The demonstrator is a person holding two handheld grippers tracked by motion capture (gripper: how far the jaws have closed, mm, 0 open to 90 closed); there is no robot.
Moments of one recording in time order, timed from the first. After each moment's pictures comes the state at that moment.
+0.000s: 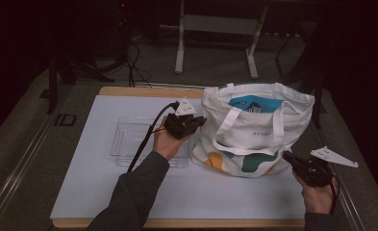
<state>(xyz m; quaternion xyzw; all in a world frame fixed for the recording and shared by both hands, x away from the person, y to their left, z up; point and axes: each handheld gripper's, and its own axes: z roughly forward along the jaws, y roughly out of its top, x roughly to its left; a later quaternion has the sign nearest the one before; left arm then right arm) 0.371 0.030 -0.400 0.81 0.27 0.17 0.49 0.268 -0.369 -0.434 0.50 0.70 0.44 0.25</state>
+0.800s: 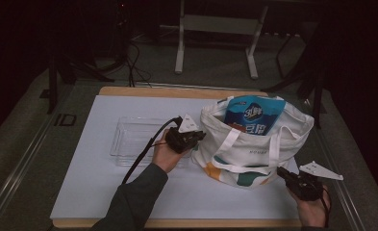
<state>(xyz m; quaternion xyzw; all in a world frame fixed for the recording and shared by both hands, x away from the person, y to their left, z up) 0.350 0.027 -0.434 0.83 0.26 0.17 0.46 0.250 -0.366 -0.480 0.50 0.73 0.40 0.23</state>
